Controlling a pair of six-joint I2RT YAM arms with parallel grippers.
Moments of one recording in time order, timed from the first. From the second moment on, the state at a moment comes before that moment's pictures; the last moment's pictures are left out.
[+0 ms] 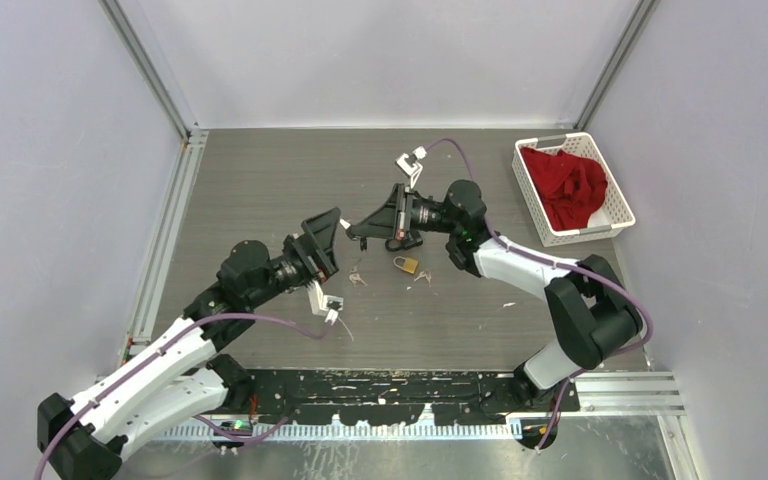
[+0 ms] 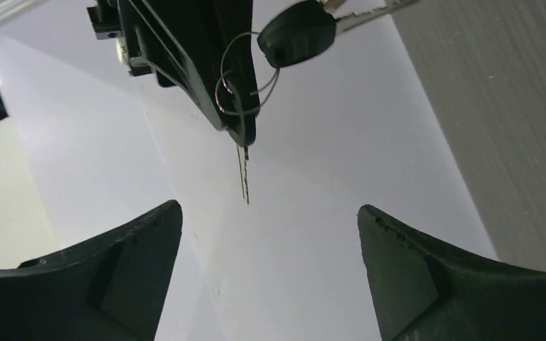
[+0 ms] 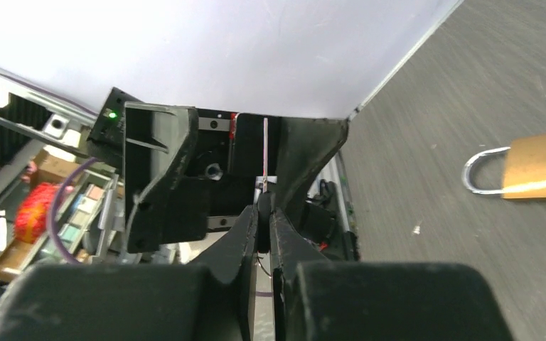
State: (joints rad) left arm -0.70 0.77 0.59 0.04 0.19 2.01; right arm 0.58 1.54 0.85 0.91 -0.88 1.17
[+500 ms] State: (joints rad) left arm -0.70 1.04 1.19 -0.74 0.12 1.06; right arm 0.54 1.35 1.06 0.02 -0.69 0.52
